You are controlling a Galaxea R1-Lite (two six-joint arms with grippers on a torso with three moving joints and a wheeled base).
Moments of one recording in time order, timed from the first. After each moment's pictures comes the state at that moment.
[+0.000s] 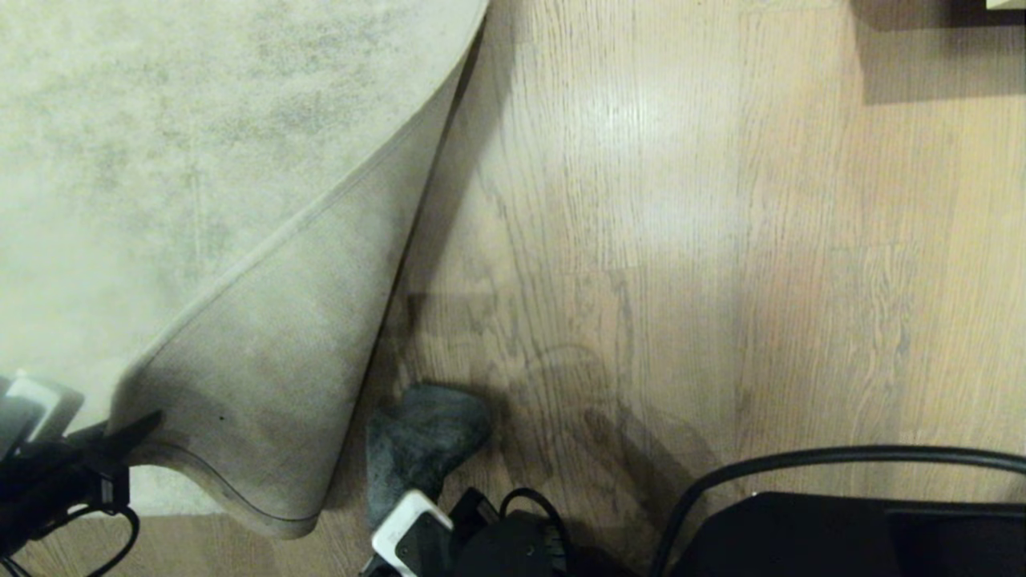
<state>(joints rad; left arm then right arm) 0.62 1.77 -0.08 -1.39 -0.67 0.53 1.22 2.38 -0.94 -1.28 -0.32 -0.21</state>
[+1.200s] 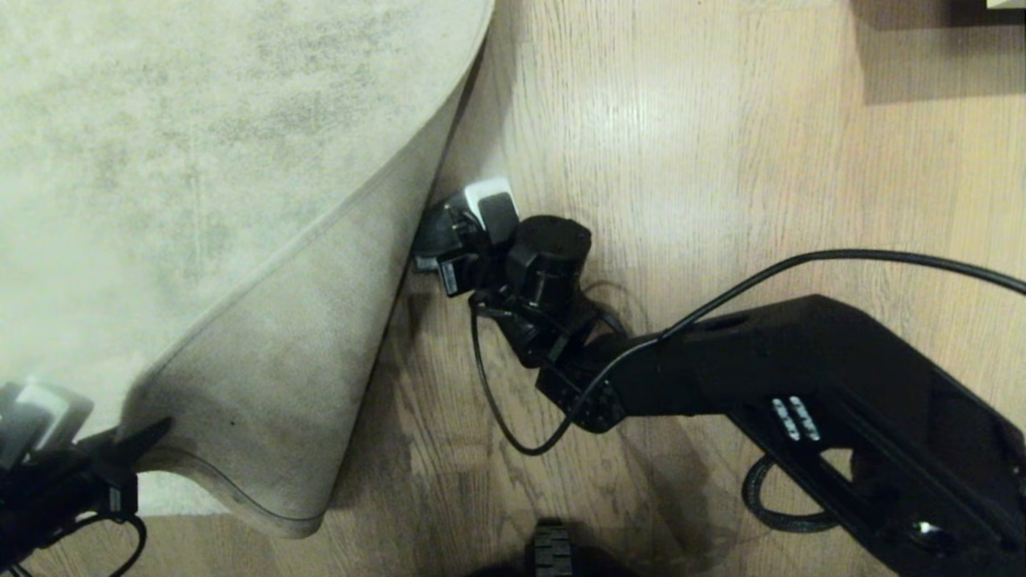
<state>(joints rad) 0.59 1.77 -0.05 -1.41 -0.67 0.53 0.86 2.39 -1.75 -0.94 -0.32 -0.24</state>
